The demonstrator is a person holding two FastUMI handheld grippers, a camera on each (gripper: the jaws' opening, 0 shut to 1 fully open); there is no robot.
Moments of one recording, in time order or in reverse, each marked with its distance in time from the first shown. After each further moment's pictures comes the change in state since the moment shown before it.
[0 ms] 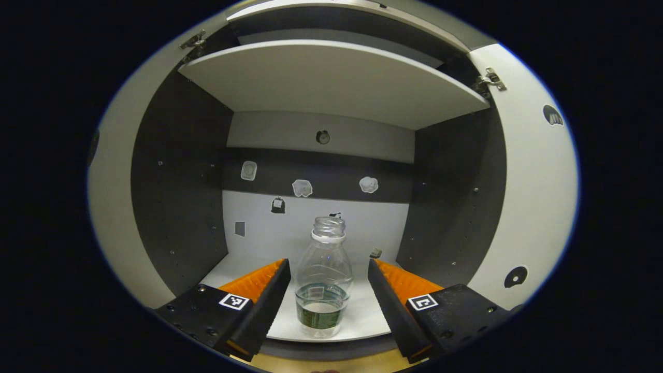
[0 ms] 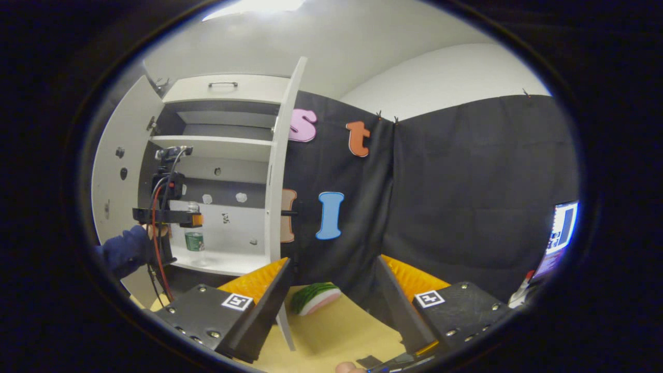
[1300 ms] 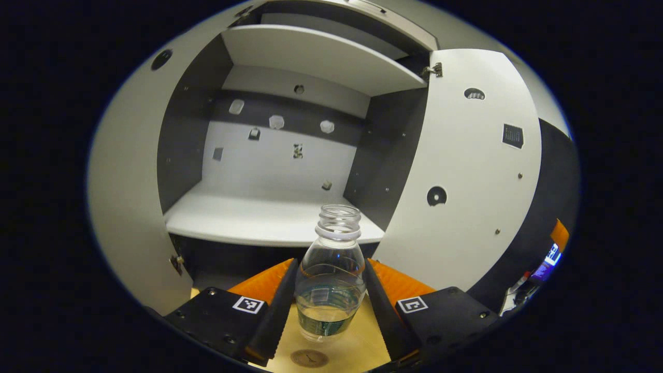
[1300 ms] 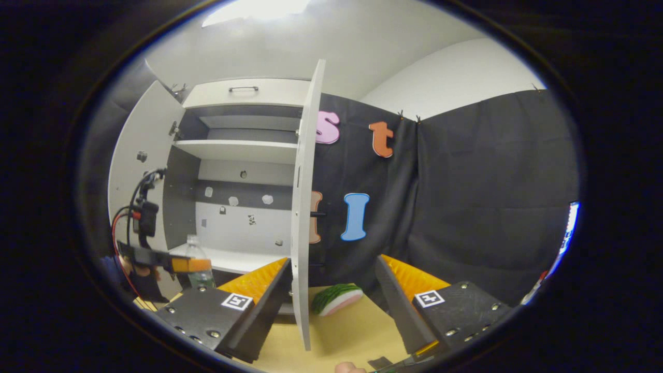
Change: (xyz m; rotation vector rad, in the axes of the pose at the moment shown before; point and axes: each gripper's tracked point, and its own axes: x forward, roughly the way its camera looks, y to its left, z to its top) left arm -0.172 -0.031 -0.140 -0.152 0.270 -0.274; right arm -0.001 0.029 0.008 0.022 -0.030 0.168
